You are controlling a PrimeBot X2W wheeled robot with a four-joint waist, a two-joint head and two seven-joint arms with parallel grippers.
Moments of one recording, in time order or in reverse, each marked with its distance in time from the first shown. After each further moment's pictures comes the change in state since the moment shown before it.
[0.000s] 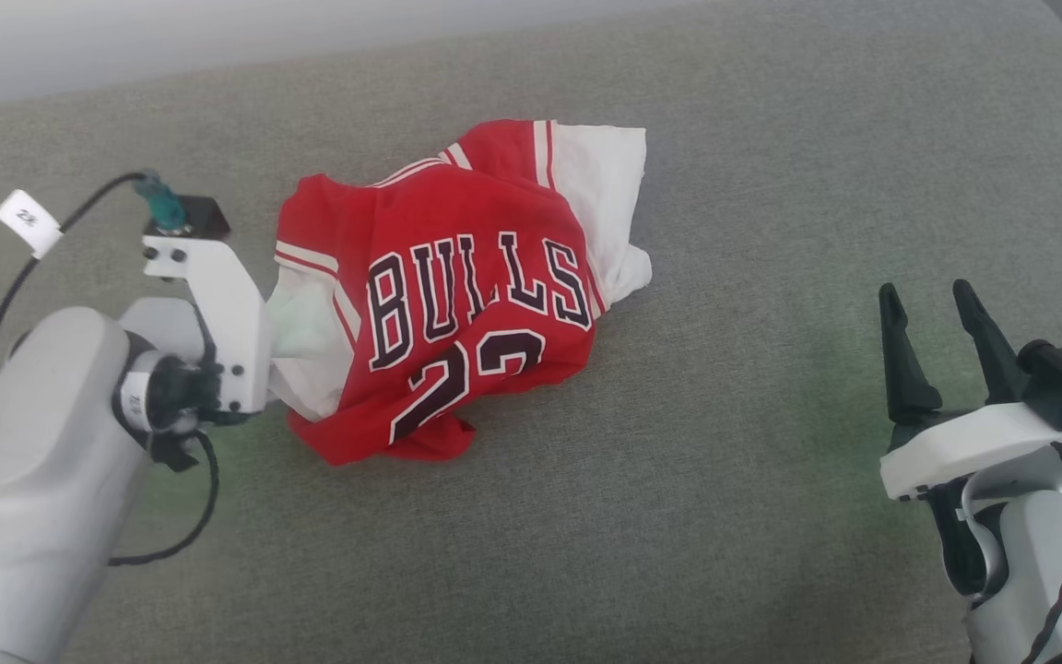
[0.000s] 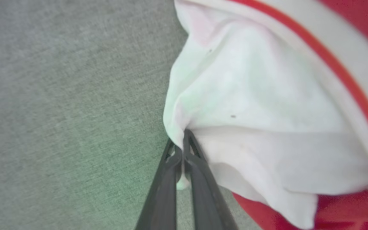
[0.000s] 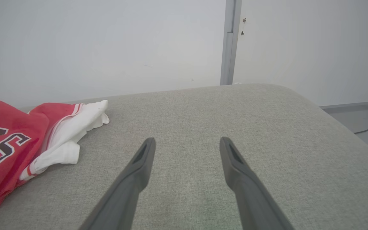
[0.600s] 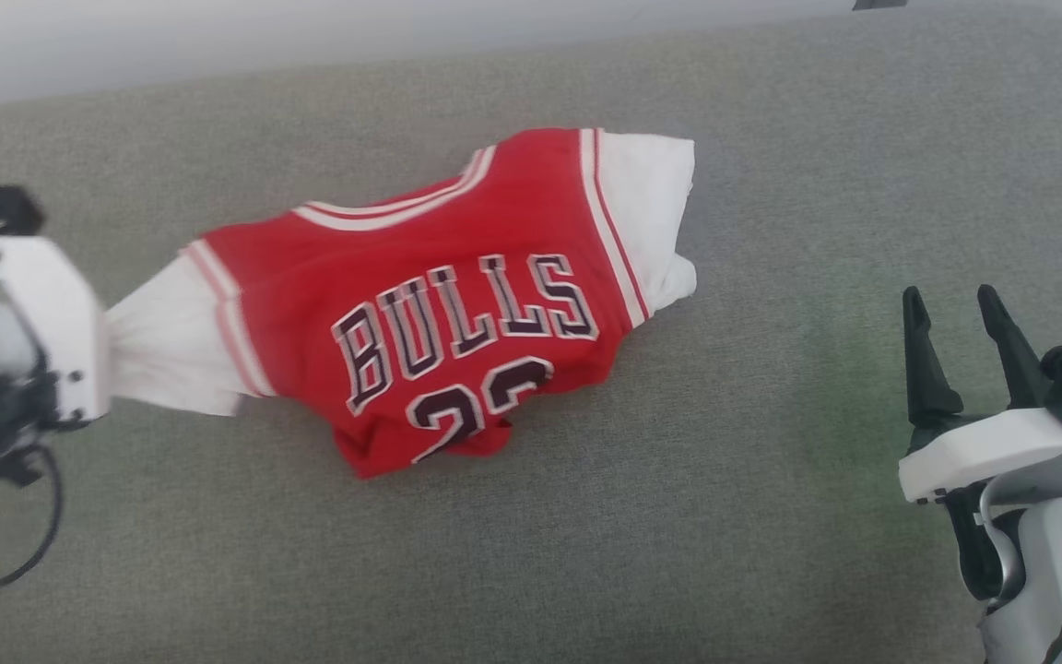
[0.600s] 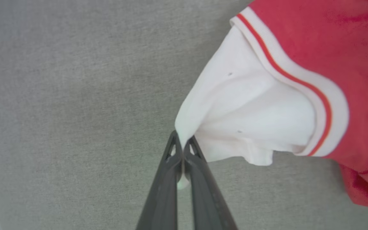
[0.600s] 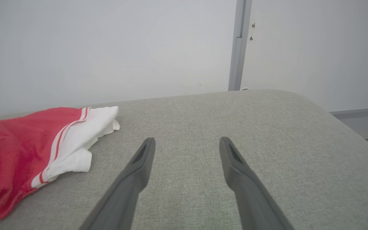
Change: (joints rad) left arm 0.084 0.213 0.090 -0.165 0.005 0.057 -0.055; right arm 0.018 -0.002 -0.038 -0.017 -0.010 0.000 0.005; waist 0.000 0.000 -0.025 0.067
